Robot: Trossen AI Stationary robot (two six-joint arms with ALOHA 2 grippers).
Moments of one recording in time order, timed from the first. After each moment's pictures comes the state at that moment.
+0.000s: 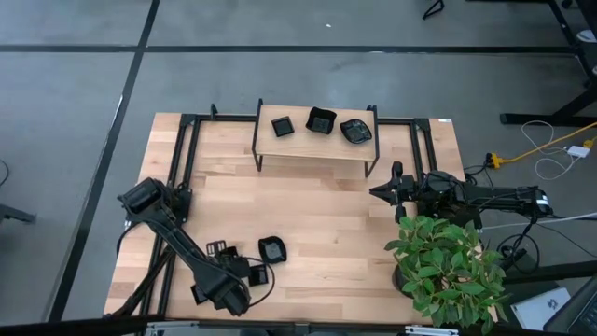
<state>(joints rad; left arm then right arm) -0.79 1.91 1.34 -1.18 -0.03 -1.08 -0.06 0.16 0.01 0.02 0.01 0.02</state>
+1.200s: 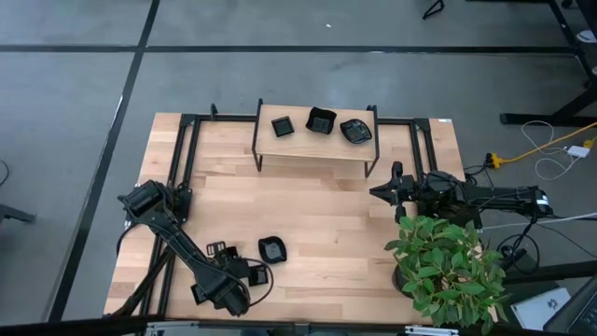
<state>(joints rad) -0.80 1.93 1.30 -1.12 -0.03 -1.09 -0.06 0.16 0.01 0.02 0.01 0.02</state>
